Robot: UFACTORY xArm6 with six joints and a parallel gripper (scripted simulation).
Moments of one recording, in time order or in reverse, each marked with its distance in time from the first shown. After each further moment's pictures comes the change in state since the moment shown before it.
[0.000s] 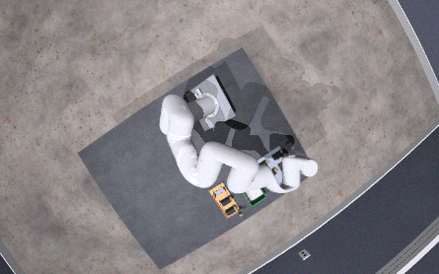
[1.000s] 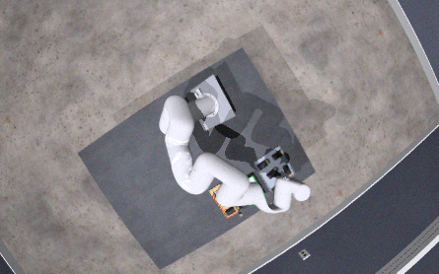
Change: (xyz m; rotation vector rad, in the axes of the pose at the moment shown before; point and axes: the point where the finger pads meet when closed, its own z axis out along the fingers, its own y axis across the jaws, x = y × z) arm 0.080 -0.069 -0.002 0.001 0.000 -0.153
